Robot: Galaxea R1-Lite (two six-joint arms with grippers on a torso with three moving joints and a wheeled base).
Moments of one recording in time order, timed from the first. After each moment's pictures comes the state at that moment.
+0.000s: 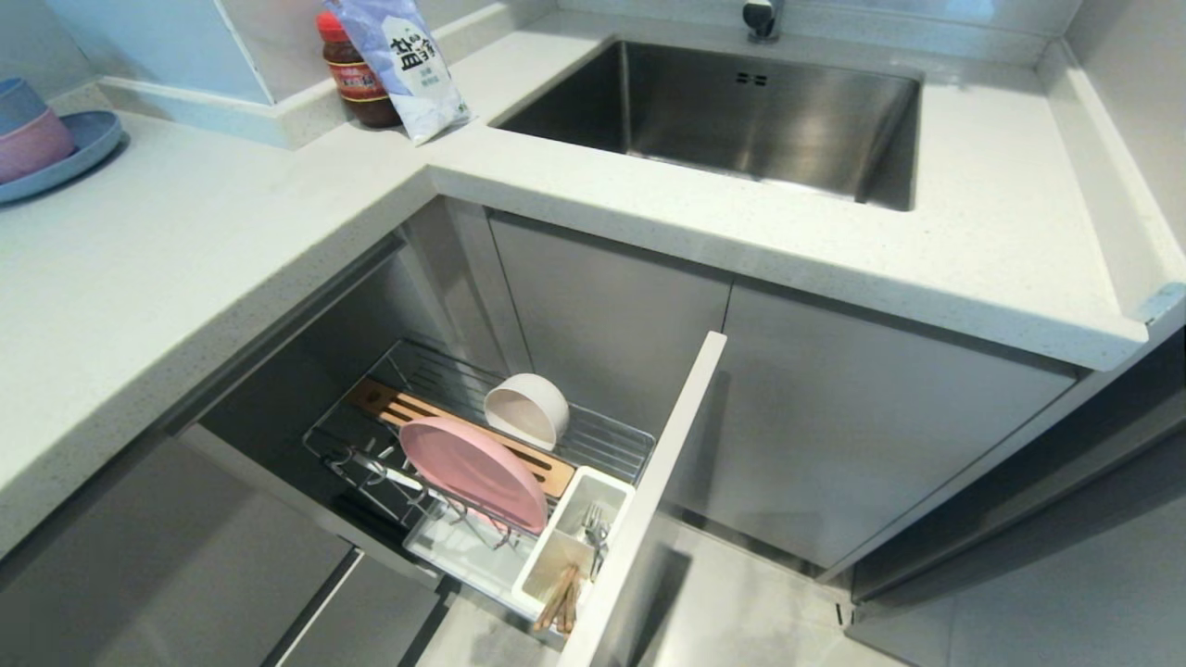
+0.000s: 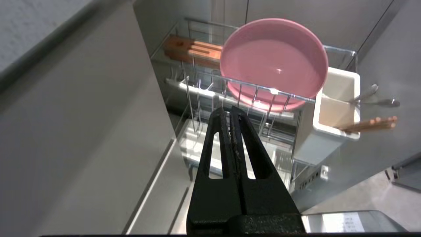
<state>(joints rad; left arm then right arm) 0.00 0.00 0.00 -0.06 -0.03 0.07 0.00 0.00 0.00 0.00 0.00 0.03</state>
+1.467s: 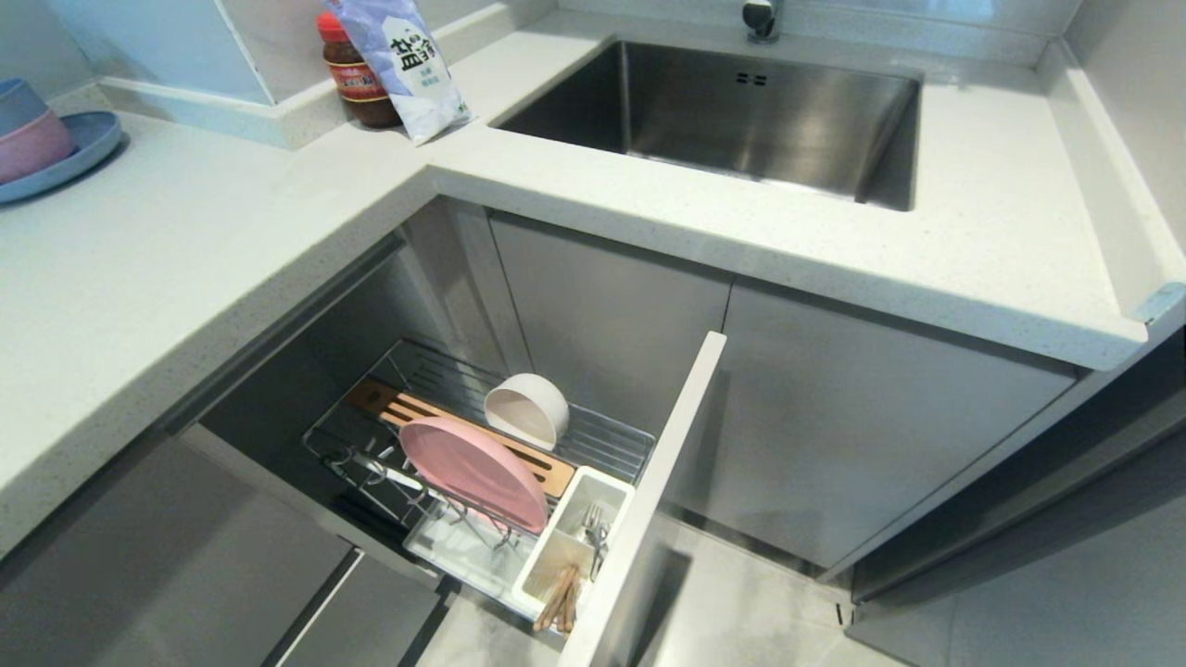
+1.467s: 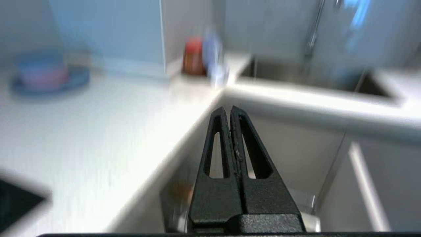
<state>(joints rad) 0.00 0.18 -0.61 -0.10 -0.06 0.00 0.00 0.00 0.00 0.00 0.00 0.03</state>
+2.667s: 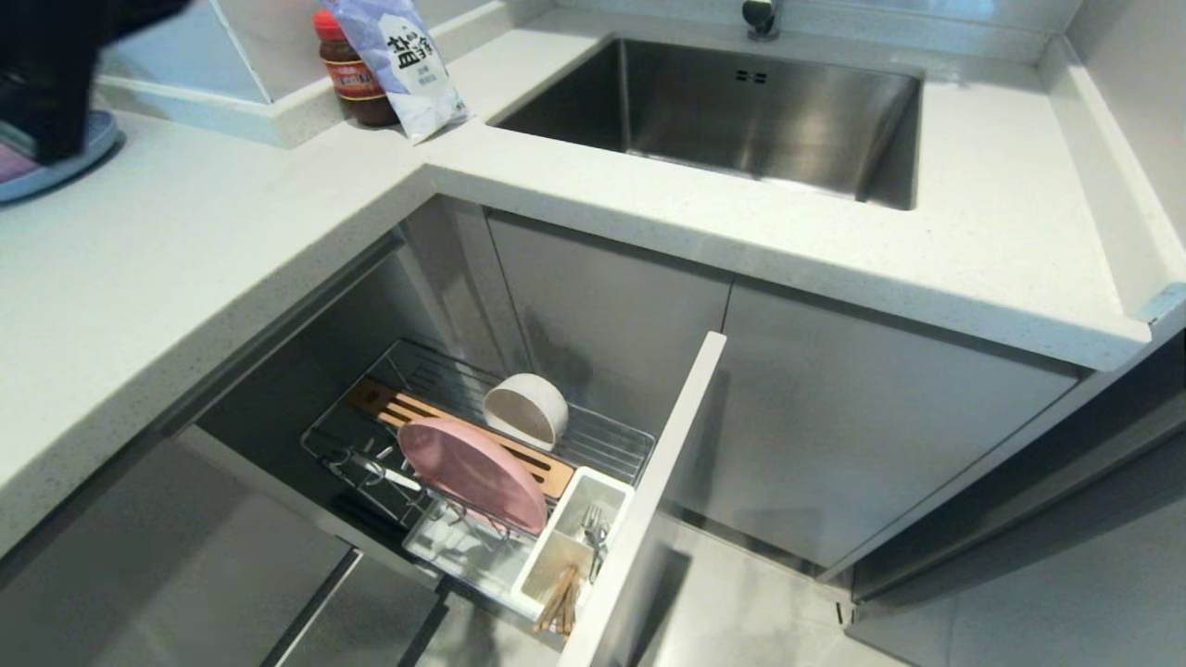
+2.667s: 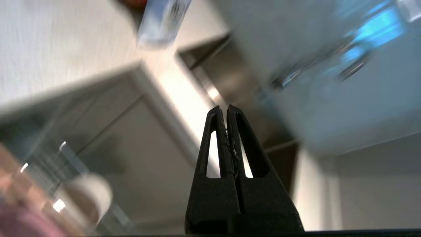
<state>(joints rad) -0.86 1.26 -1.33 -0.21 0.83 -0.56 0.00 0.00 0.00 0.00 0.00 0.03</state>
